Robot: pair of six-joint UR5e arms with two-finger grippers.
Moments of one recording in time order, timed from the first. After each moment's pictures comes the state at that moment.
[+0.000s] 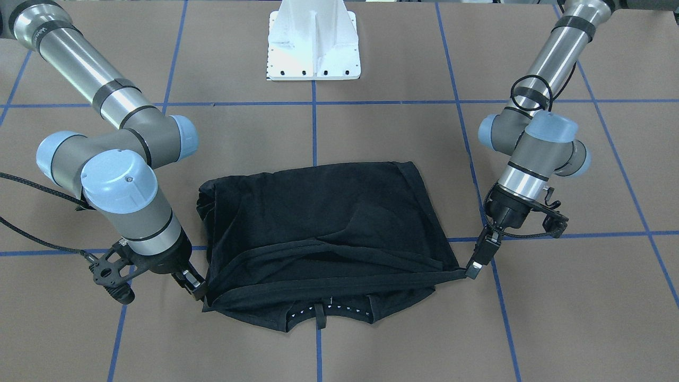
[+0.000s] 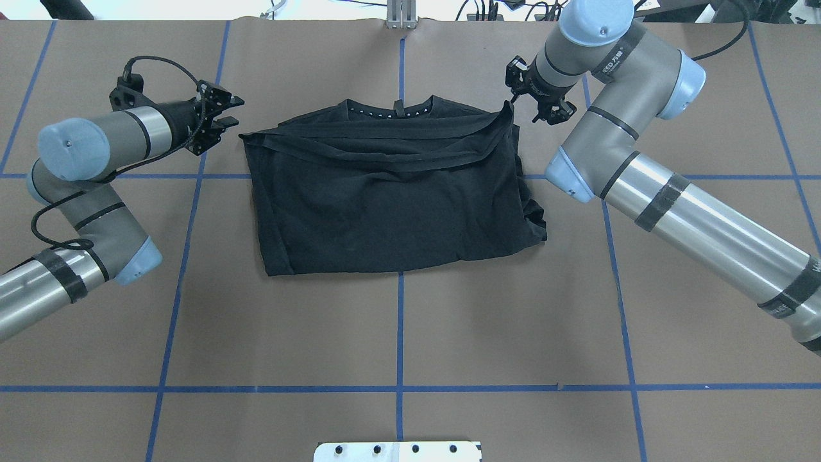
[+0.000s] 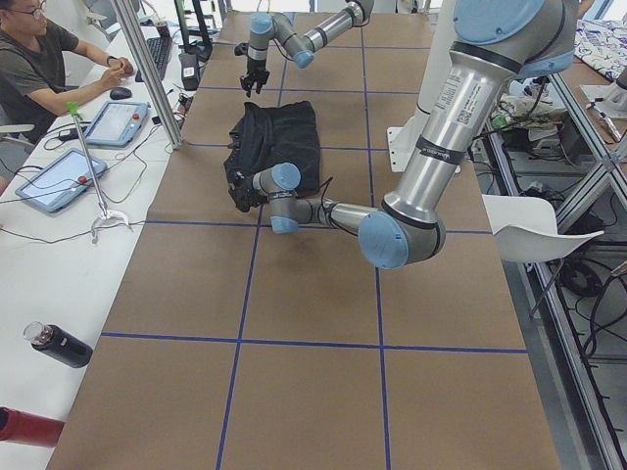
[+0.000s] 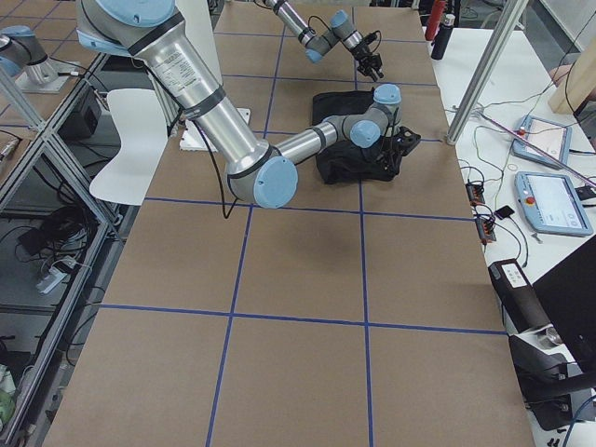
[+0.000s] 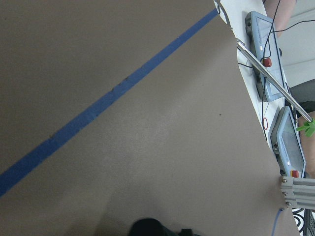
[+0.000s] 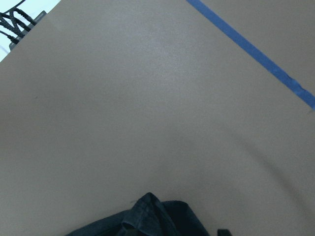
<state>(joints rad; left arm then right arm) -0.82 -2.04 -1.18 -2.92 -1.63 -2.12 0.87 -0.85 1.24 -1.17 1.94 1.74</state>
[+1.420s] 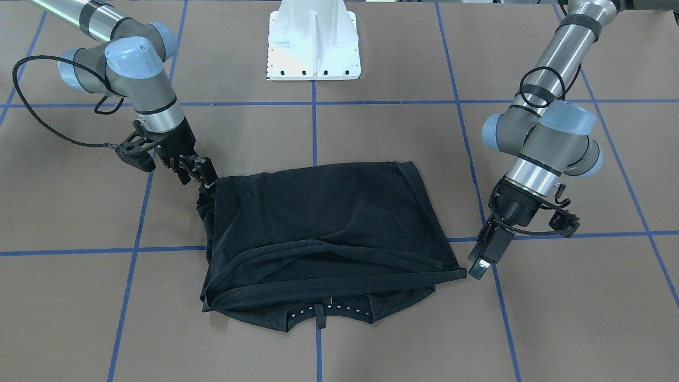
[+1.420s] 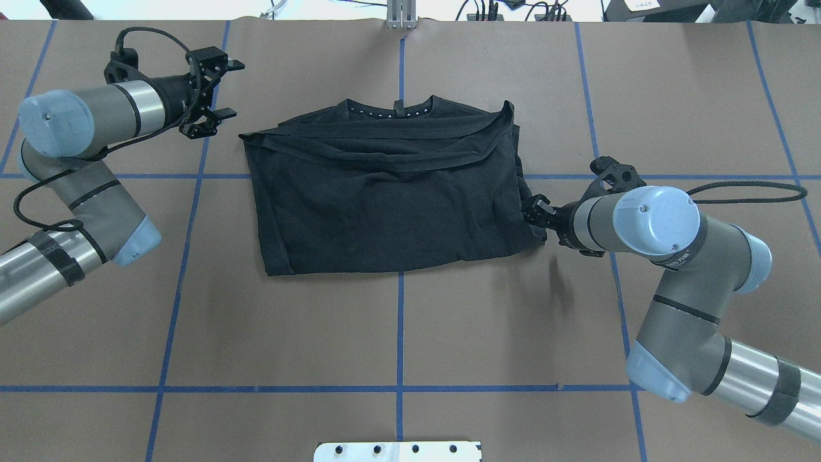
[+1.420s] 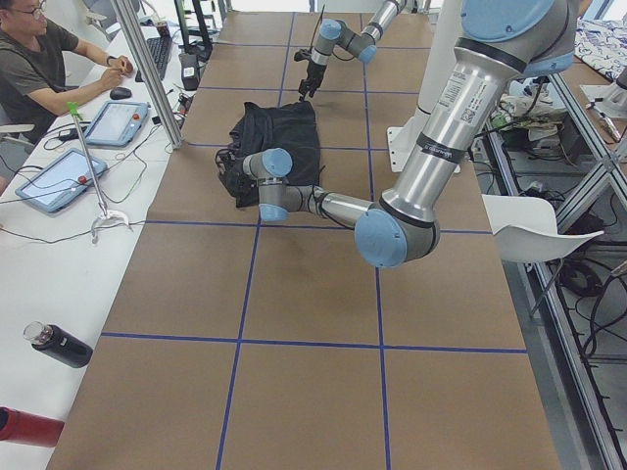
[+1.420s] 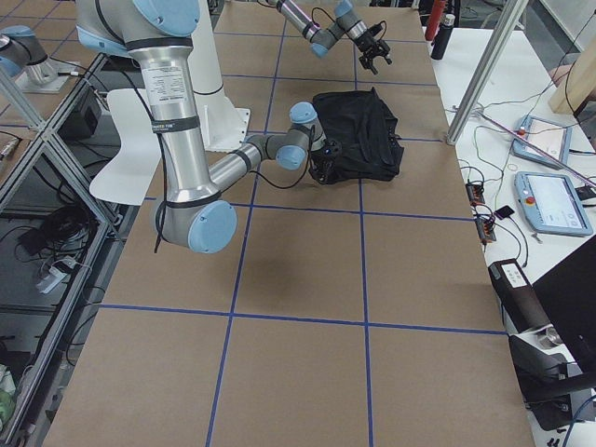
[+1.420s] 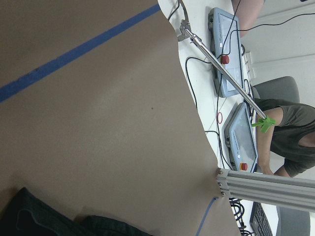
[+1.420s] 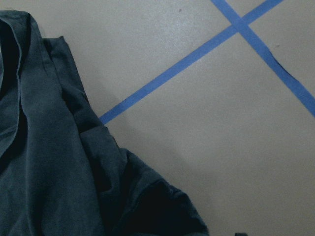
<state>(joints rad) -0.85 -2.05 -1.23 -2.91 -1.68 -2.15 0.56 -1.33 1.79 -1.10 1.67 1.79</state>
